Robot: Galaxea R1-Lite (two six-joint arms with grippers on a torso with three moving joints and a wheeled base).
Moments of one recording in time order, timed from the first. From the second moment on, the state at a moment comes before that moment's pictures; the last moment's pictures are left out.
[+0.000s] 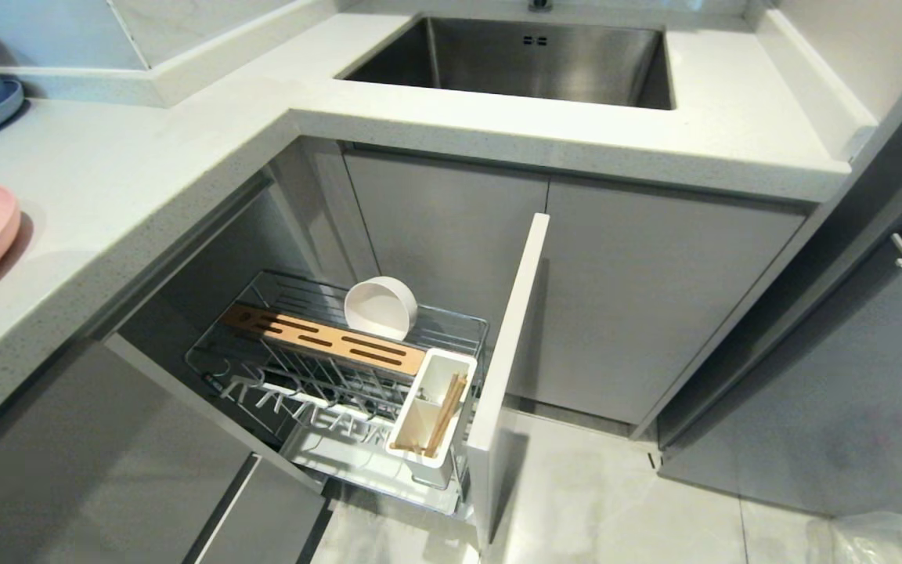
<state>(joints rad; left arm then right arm) 0.38 1.24 -1.95 1.10 0.16 -0.37 0.00 0.00 0.00 0.00 -0.02 0.05</state>
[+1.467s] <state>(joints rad) 0.71 1.50 -1.94 1.17 -0.23 -0.37 0.00 0.00 0.00 0.00 -0.02 0.05</state>
